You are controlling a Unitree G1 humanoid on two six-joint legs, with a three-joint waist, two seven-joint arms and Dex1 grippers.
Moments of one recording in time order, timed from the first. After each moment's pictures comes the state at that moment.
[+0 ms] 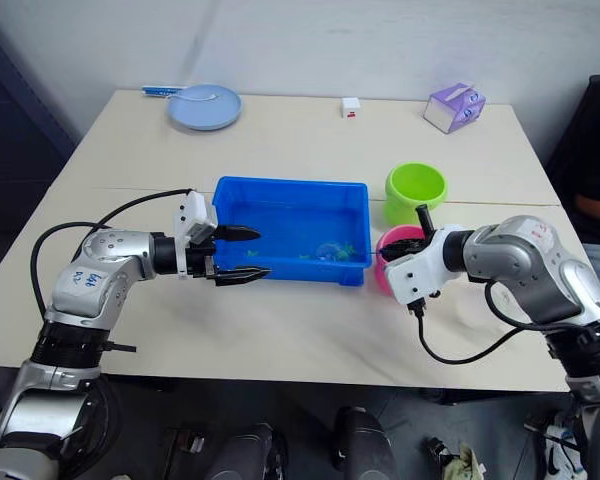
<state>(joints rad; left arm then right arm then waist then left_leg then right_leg) -0.61 0.58 -0.06 0.05 -0.31 0.51 -1.04 -0.60 -0.95 0.22 -0.03 -0.30 -0.37 0.97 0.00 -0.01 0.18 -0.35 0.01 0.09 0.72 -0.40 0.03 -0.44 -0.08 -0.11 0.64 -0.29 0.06</state>
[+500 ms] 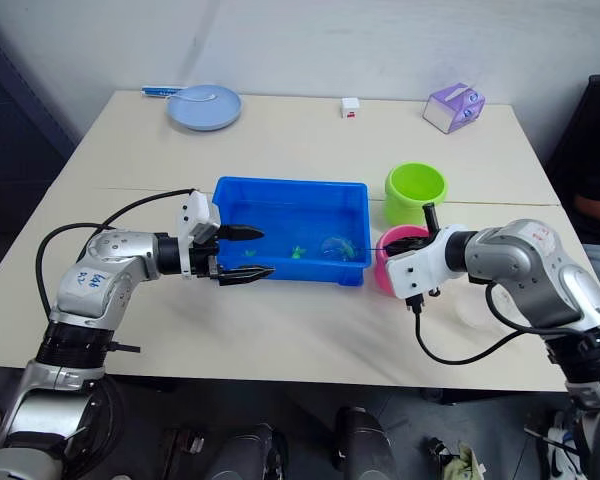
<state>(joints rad) -0.61 0.57 -0.06 0.05 -0.31 0.51 -1.03 -0.55 -0.96 0.22 -0.04 -0.33 -0.31 0.96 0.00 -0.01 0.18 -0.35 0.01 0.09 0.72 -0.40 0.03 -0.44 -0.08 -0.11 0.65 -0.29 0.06</state>
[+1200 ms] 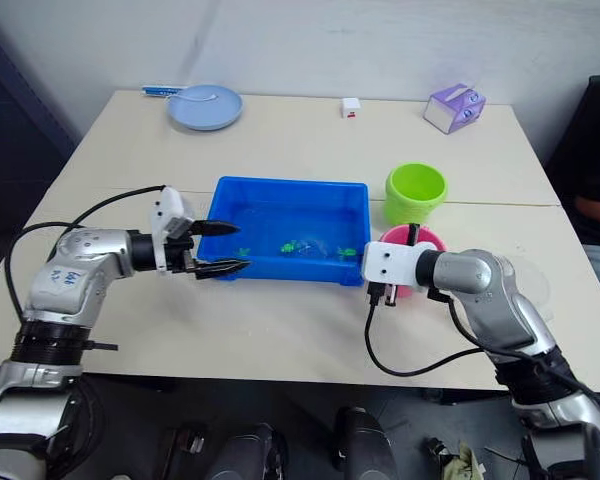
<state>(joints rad) -0.59 0.67 -0.01 0.14 -0.31 0.46 -1.04 -0.50 -0.73 0.22 -0.11 -0.22 0.11 0.90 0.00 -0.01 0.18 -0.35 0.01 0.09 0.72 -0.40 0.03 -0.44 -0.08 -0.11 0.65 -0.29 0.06</state>
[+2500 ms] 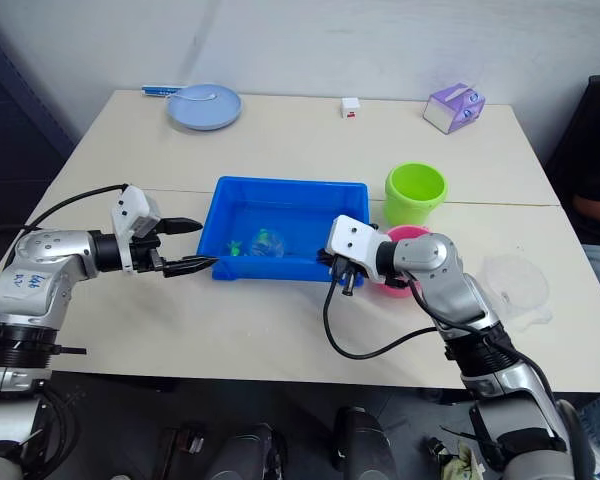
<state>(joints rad) -0.56 0.77 0.04 0.21 -0.30 0.40 -1.04 -0.63 -0.50 0.24 -0.03 0.00 0.40 0.97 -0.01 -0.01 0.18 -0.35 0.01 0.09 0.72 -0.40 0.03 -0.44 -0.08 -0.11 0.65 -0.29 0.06</state>
